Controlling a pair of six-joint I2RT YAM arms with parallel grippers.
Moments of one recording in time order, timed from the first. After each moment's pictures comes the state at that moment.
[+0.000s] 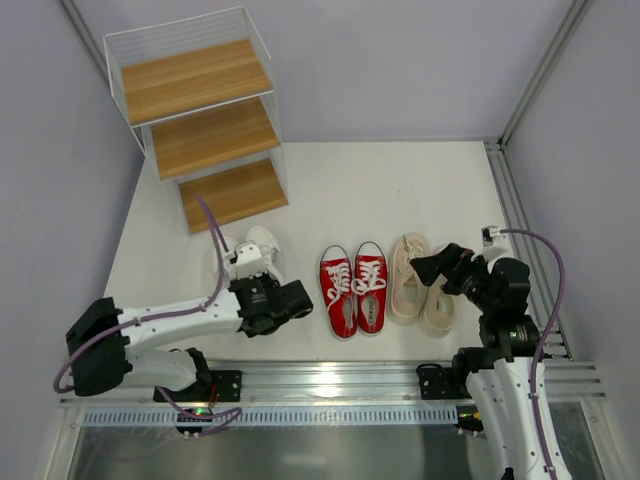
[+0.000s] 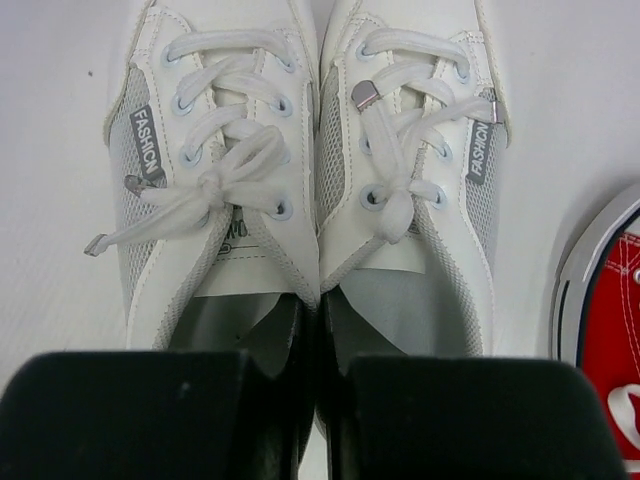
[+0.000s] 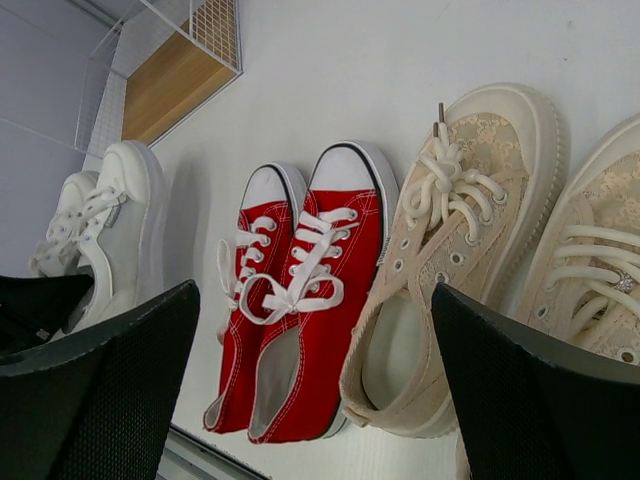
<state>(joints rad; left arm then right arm) -1.15 1.31 0.84 -1.00 -1.02 -1.50 -0.03 0.42 0.48 -0.41 -0.44 0.52</state>
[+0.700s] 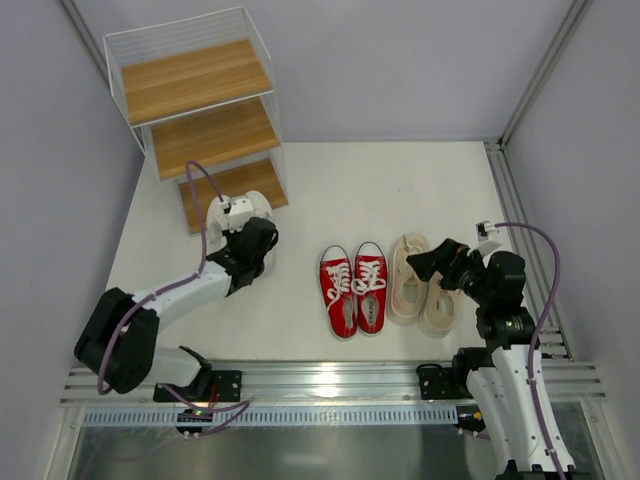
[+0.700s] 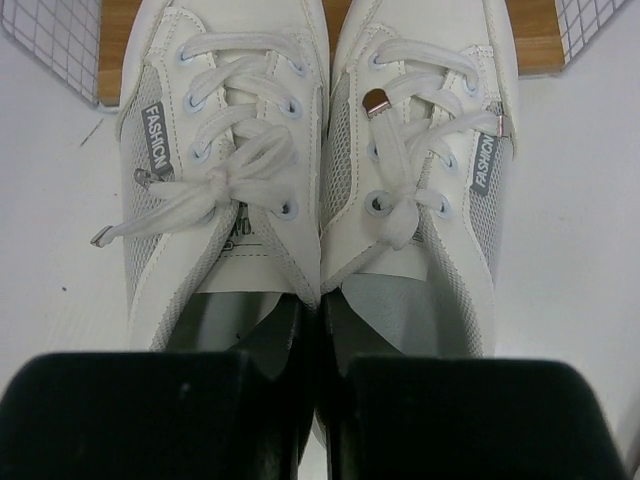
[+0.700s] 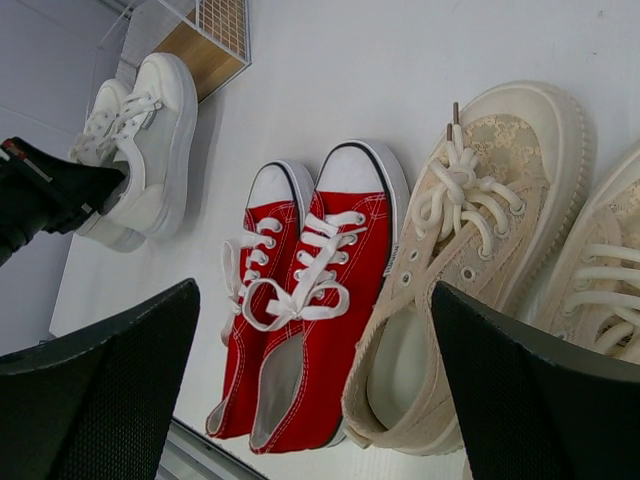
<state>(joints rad) -0.59 1.34 0.71 -0.10 -0.76 -0.52 -0.03 0.51 0.46 -0.32 -0.48 0.53</state>
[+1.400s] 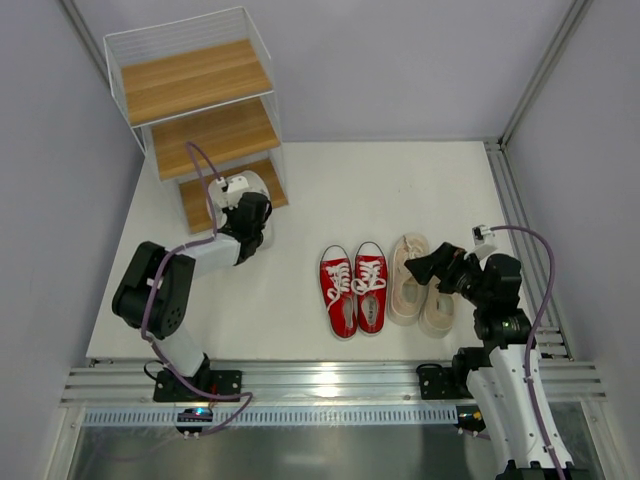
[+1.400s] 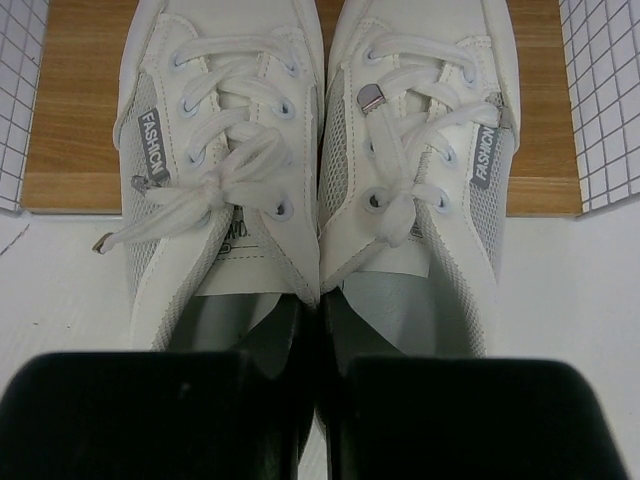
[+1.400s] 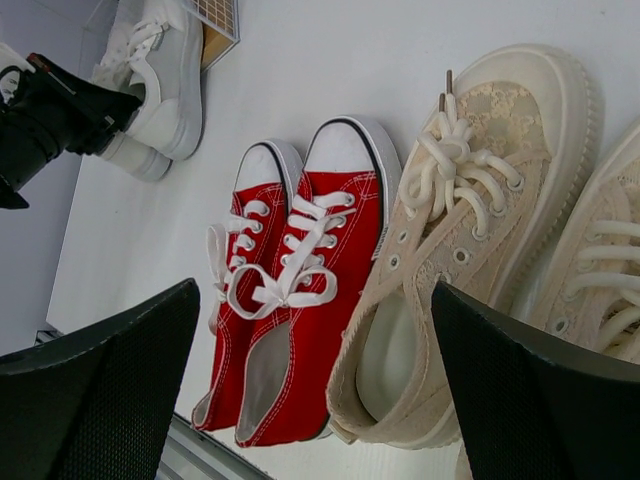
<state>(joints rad) -0.40 1.69 0.88 0.20 -0.65 -0.43 -0.03 0.51 0.41 -0.29 -0.50 0.53</state>
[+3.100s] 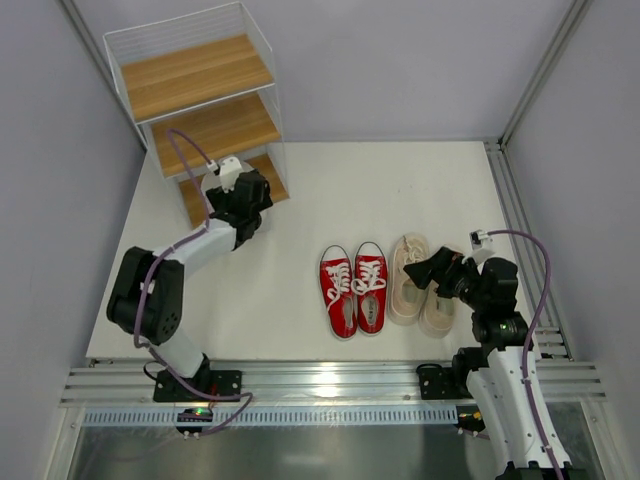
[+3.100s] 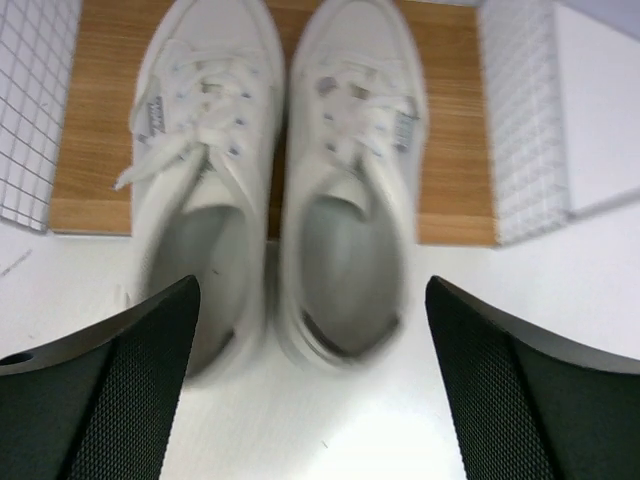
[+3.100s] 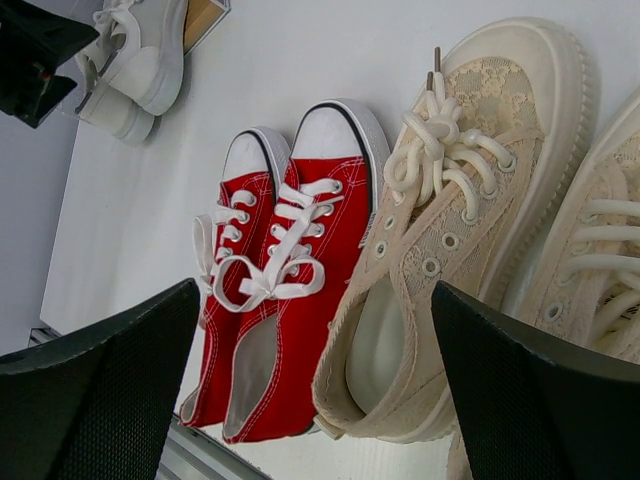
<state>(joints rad) -0.36 1.68 1.05 0.02 -0.63 -0.53 -0.03 0.49 0.36 -0.29 -0.50 0.53</state>
